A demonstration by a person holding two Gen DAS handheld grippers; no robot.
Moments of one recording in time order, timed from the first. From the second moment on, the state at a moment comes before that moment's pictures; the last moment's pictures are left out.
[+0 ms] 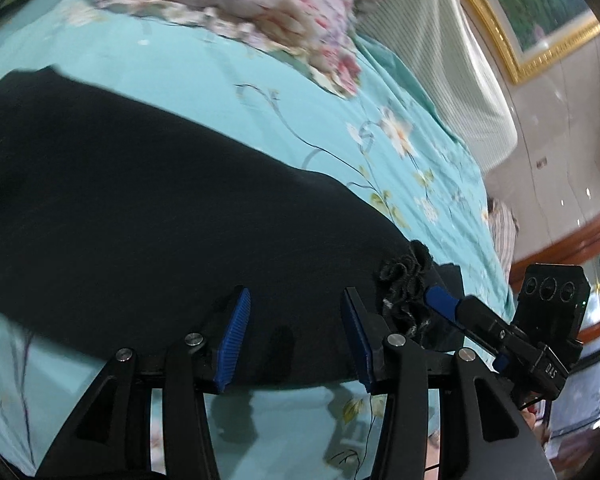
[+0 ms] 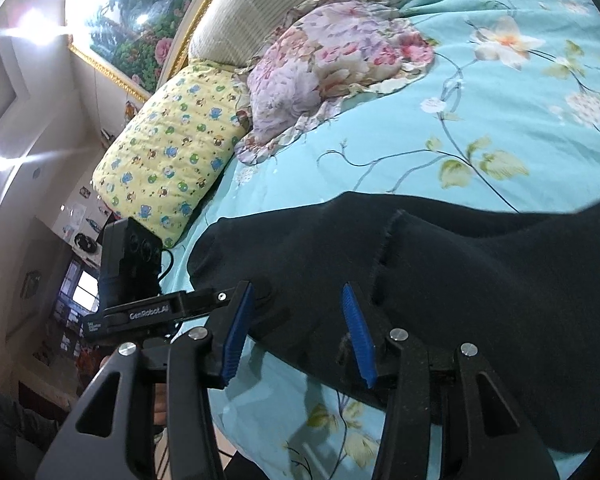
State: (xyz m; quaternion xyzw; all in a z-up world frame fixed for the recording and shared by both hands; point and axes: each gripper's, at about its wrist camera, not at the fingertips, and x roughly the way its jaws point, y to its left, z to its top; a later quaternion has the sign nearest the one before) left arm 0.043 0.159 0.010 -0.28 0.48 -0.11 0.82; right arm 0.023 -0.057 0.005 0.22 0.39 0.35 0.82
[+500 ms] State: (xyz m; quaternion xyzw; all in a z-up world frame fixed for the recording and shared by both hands) left arm -0.032 0.241 0.023 -0.34 0.44 0.01 0.83; right arm 0.055 0.006 0.018 0.16 0.40 0.41 0.80
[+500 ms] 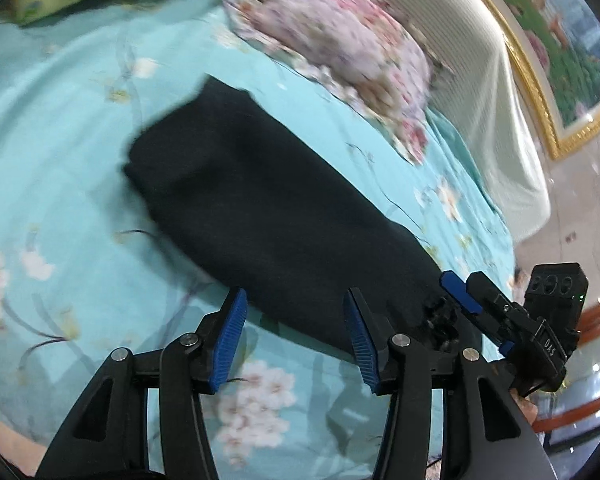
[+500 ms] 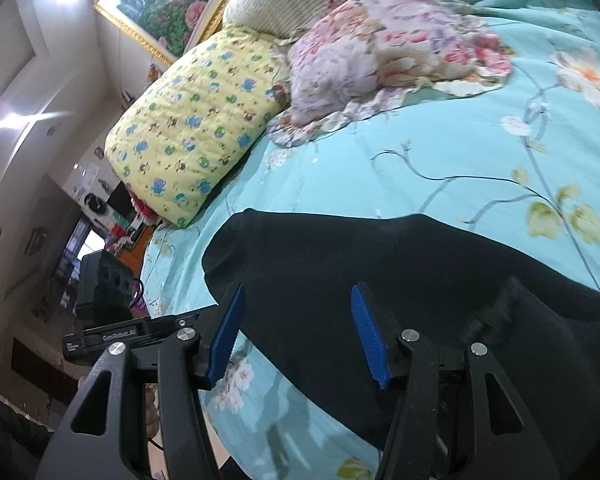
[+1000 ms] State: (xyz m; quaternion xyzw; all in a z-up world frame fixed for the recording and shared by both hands) left arm -0.039 0.297 -0.001 -0.41 0.43 0.07 0.80; right arm 0.094 0.083 0.025 0.07 0.42 0.46 0.78
